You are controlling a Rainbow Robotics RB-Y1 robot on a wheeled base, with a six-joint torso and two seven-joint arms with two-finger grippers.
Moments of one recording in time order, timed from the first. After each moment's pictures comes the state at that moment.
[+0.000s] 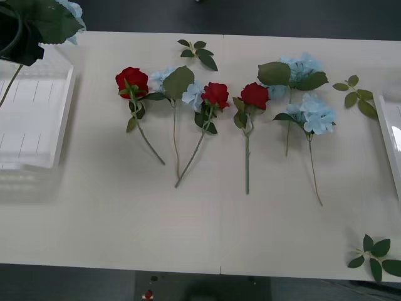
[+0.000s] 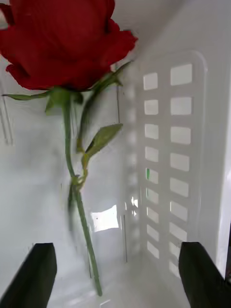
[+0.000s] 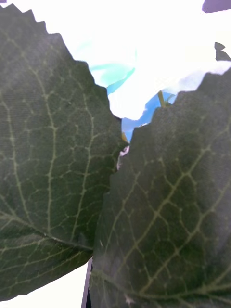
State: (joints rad) right arm -1.03 -1.05 1.03 -0.29 -1.41 0.80 1.91; left arm -0.70 0.82 0.13 -1.76 0.89 1.66 -1.54
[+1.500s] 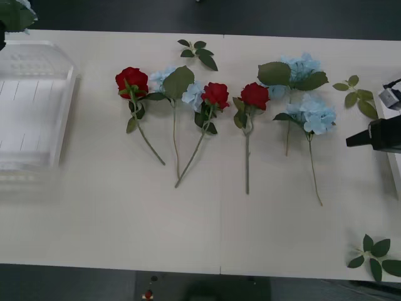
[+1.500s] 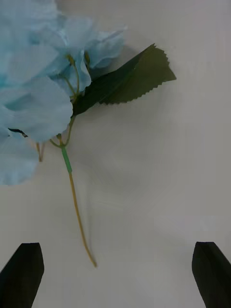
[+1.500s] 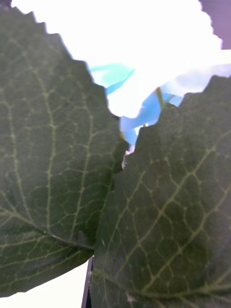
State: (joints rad) right arm -0.78 -1.34 1.02 -1.27 -2.02 0.83 1.80; left arm -0.93 0.88 0.02 -0.99 0.74 1.25 -1.73
